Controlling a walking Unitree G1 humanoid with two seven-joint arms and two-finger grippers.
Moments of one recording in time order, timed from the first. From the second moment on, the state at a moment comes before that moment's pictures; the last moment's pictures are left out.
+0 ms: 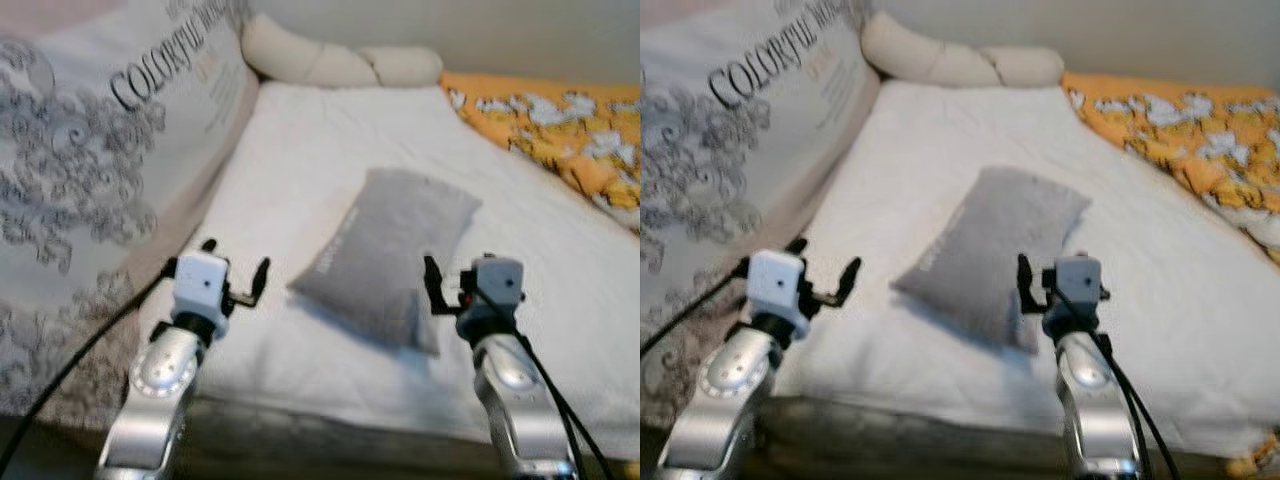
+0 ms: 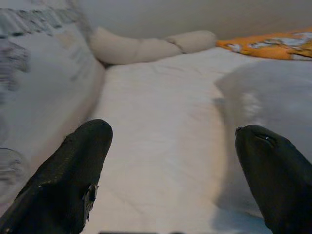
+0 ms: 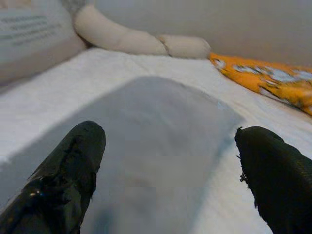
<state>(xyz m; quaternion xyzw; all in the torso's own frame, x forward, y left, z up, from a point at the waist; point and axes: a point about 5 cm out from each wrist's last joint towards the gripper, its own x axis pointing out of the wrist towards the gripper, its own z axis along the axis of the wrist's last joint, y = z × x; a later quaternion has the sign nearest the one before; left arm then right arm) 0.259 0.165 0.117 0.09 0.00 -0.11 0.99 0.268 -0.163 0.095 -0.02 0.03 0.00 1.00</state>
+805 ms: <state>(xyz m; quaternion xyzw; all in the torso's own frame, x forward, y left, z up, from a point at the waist) 0.258 0.169 0.115 0.11 0.01 -0.13 0.98 0.276 -0.181 0.091 0.07 0.06 -0.04 1.00</state>
